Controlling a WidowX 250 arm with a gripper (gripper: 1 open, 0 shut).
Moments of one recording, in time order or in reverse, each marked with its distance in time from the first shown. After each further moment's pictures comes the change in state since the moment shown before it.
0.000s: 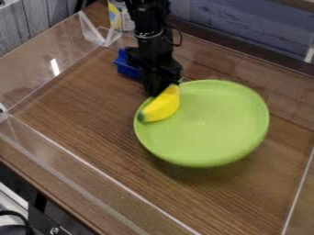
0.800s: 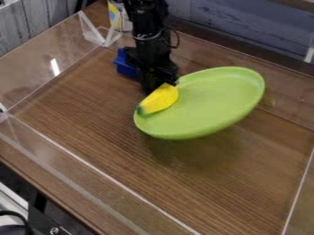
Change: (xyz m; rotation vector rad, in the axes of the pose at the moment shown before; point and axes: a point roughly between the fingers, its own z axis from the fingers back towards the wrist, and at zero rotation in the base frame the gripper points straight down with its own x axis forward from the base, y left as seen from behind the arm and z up) arm -0.002 0.014 -0.009 0.037 0.004 -0.016
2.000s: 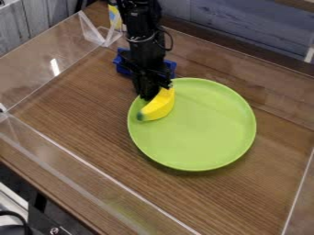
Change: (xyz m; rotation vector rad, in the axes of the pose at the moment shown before) arm -0.008 0.007 0.000 0.004 0.026 -0.024
